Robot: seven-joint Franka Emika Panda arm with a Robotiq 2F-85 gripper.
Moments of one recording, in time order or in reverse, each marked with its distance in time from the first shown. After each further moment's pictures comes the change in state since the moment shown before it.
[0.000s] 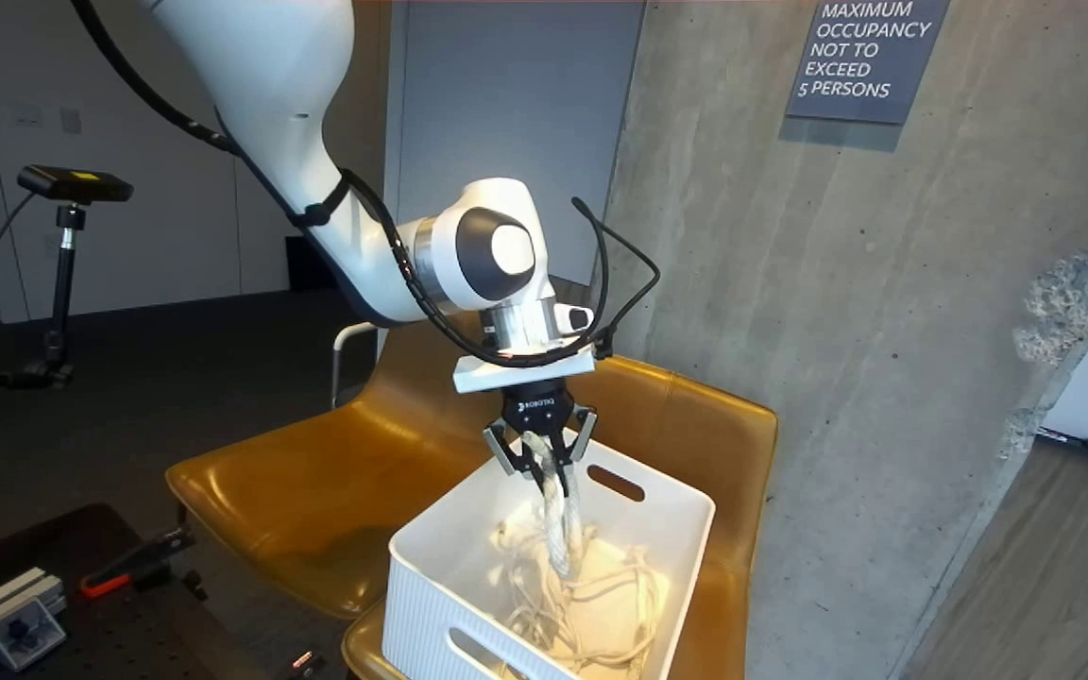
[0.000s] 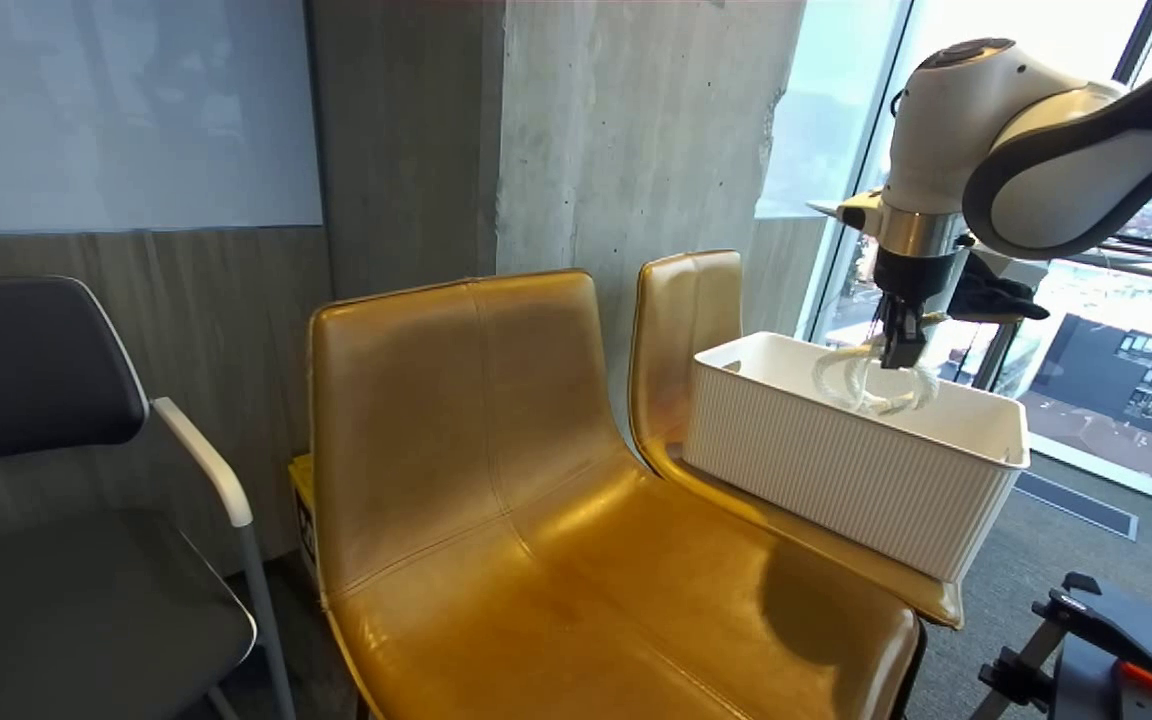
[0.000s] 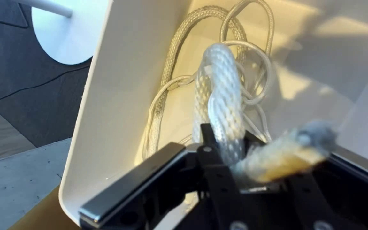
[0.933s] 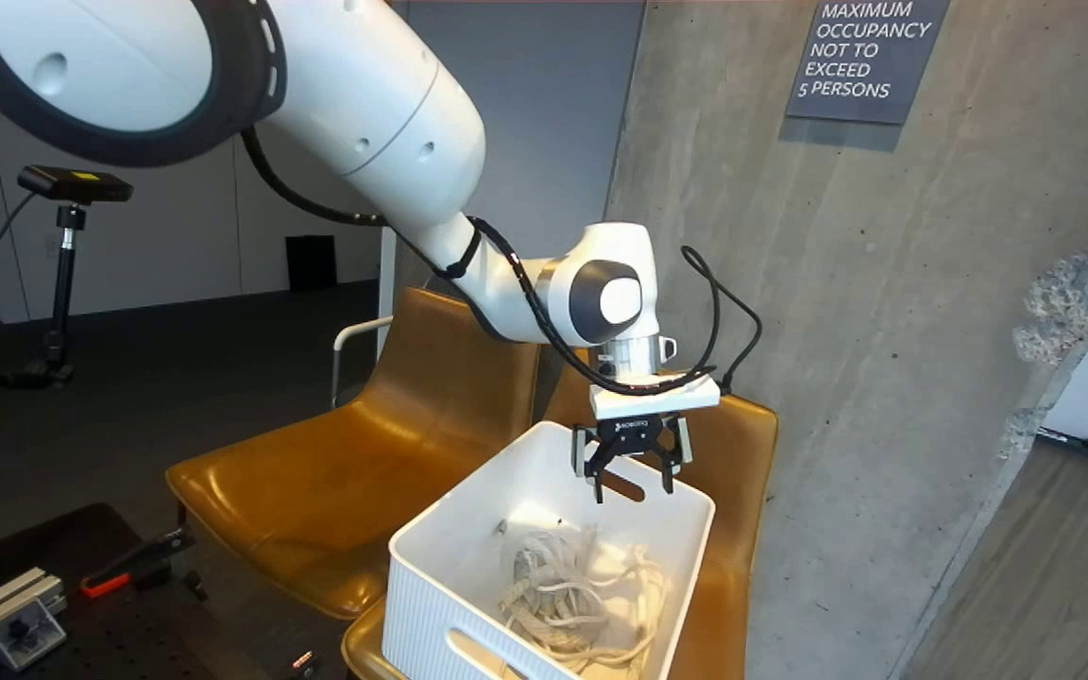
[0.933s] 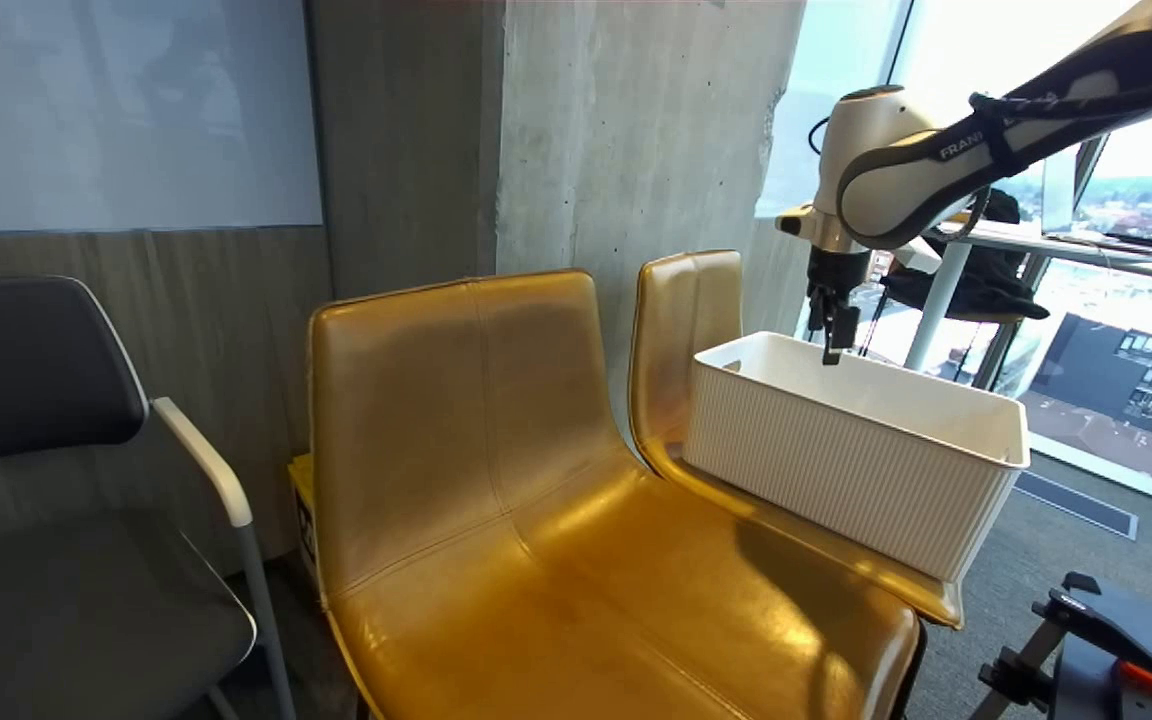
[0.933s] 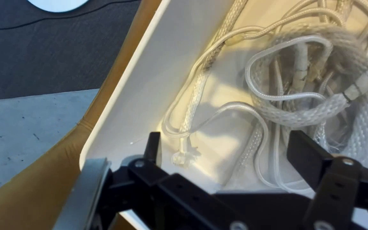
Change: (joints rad) arm -0.152 0.408 0.076 0.599 0.247 -0.157 -0.478
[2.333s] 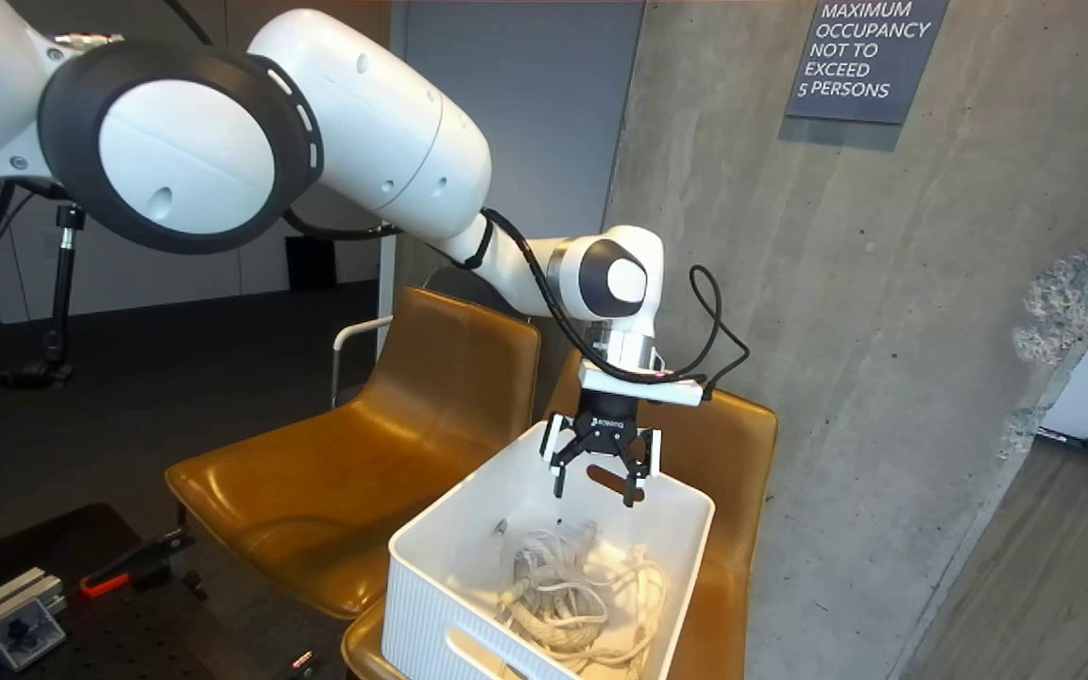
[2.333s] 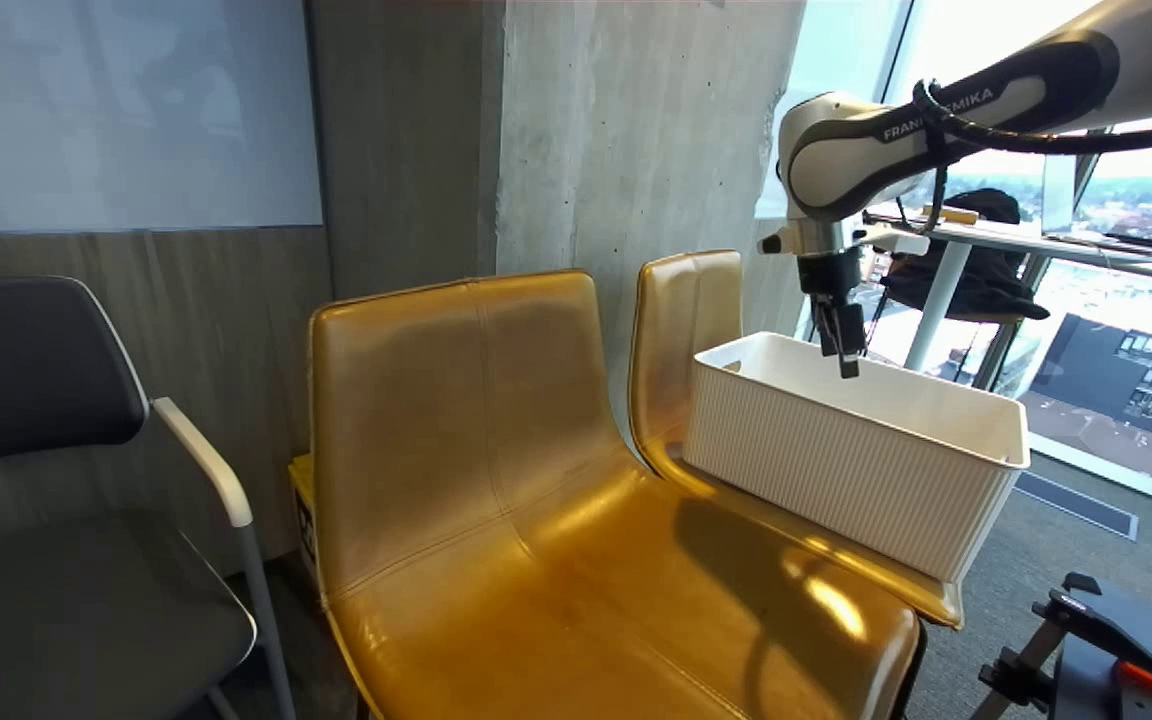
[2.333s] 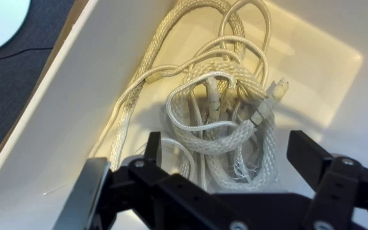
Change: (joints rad) arm 0.048 0.142 -0.012 0.297 0.067 -0.501 -0.040
